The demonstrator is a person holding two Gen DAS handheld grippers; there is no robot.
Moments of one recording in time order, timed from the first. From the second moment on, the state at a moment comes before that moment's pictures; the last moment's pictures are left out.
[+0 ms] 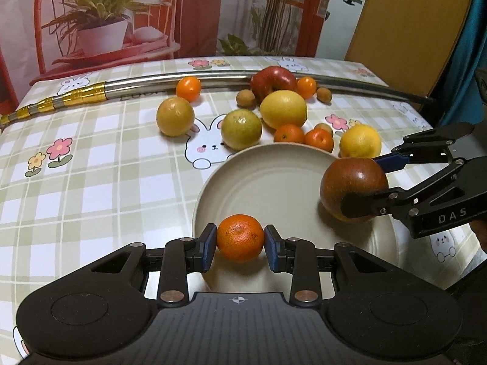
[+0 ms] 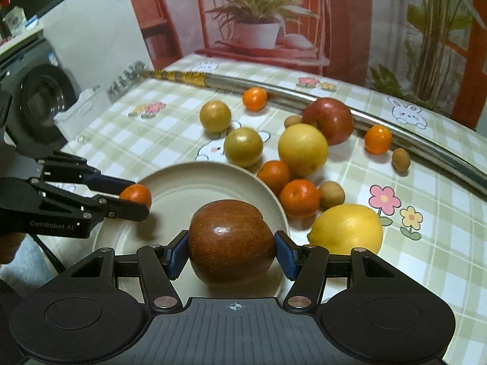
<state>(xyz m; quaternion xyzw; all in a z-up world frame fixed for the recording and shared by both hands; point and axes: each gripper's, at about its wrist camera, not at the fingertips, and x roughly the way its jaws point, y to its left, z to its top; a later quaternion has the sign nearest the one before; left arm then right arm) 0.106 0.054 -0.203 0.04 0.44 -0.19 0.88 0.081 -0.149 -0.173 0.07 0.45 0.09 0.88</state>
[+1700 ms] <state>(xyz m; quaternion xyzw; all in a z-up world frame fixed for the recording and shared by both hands) 0.145 0.088 -0.142 -0.05 0.40 -0.09 0.91 0.076 -0.237 -0.145 0.13 0.35 -0.04 0.93</state>
